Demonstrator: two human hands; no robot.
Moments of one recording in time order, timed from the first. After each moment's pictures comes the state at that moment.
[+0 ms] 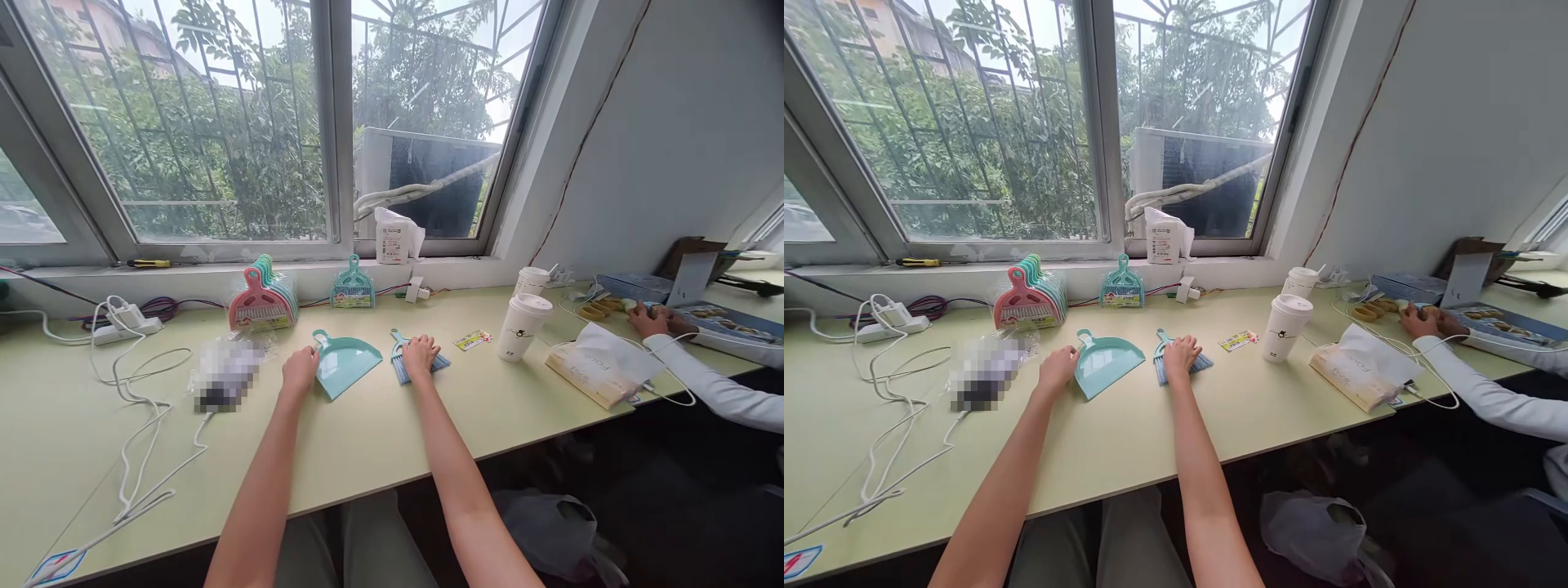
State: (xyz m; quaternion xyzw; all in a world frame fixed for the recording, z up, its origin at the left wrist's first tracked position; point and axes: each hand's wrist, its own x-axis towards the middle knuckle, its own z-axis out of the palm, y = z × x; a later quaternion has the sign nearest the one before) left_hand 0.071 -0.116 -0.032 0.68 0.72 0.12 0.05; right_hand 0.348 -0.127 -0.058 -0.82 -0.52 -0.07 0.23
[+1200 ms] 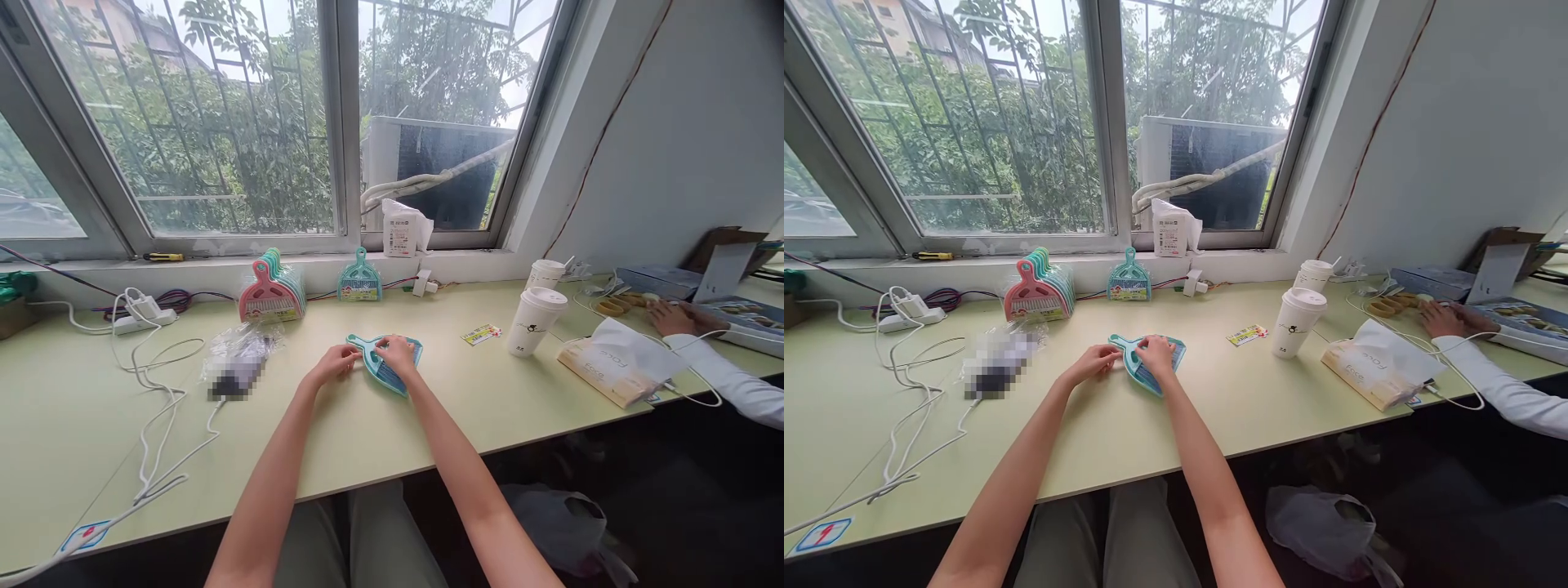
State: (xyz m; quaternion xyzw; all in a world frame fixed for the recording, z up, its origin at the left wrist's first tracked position) left_hand 0.101 -0.128 -0.037 0.80 0.47 0.22 0.31; right_hand 0.294 -0.142 -0.045 -0.70 -0.64 0.11 0.31
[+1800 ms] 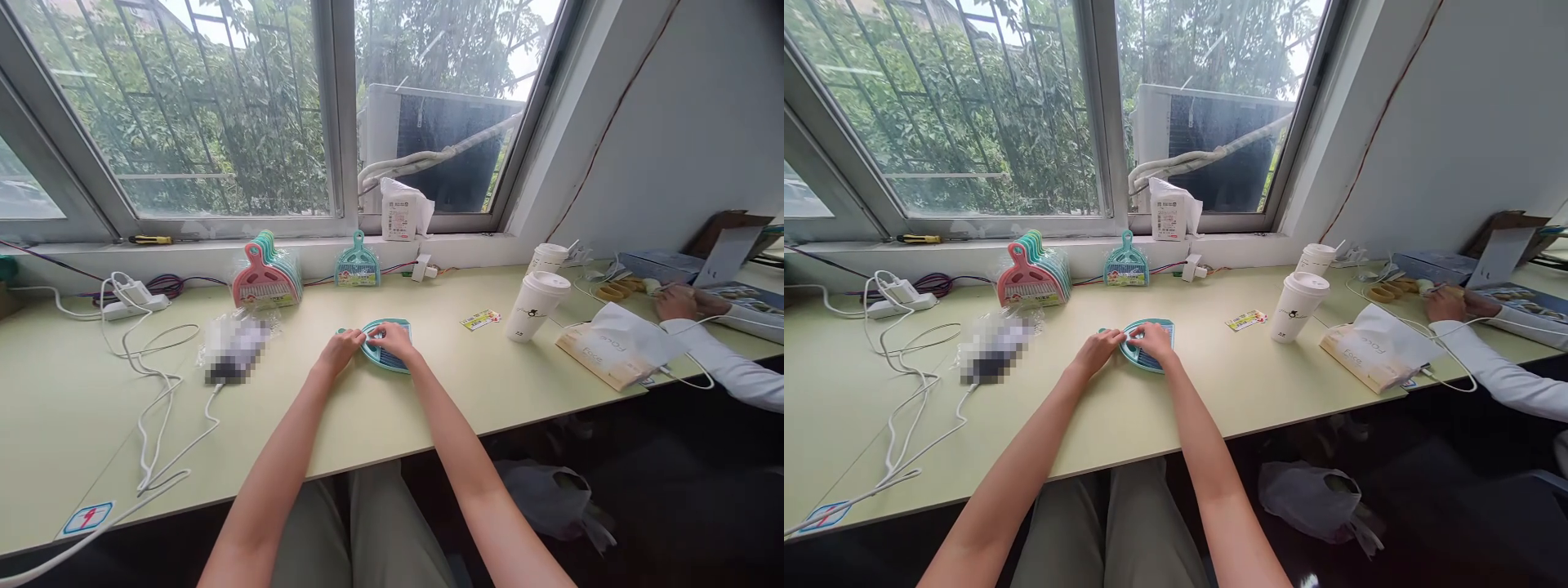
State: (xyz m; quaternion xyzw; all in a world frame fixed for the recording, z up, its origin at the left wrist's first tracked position) left_hand 0.127 -0.139 -0.041 0.90 0.42 0.13 -0.03; right_hand 0.305 -0.139 -0.044 -0.63 -0.71 0.16 0.26
